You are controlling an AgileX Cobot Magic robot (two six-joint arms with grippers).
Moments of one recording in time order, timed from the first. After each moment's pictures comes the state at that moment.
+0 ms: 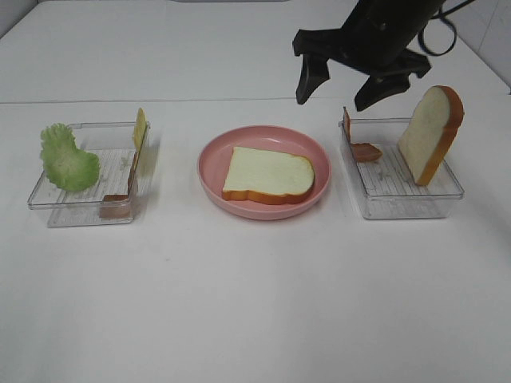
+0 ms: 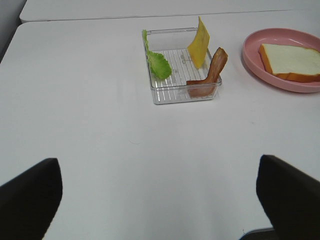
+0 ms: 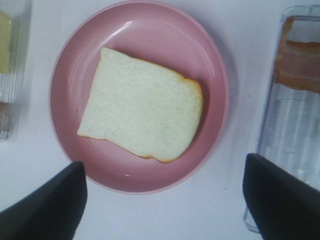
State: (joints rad) left arm 0.01 -0.01 -0.50 -0.10 1.05 0.04; right arm 0.33 1.93 -1.58 0.27 0.87 0.06
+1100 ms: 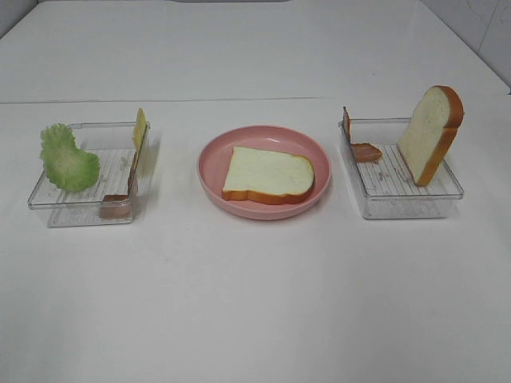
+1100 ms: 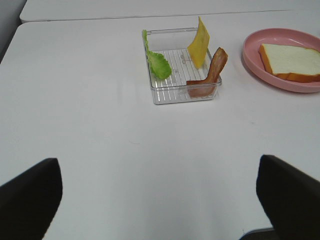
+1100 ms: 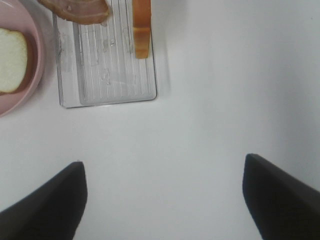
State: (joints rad) left arm 0.01 -0.01 -0.50 -0.10 1.05 0.04; right arm -0.05 1.33 -1.24 0.08 1.11 -0.01
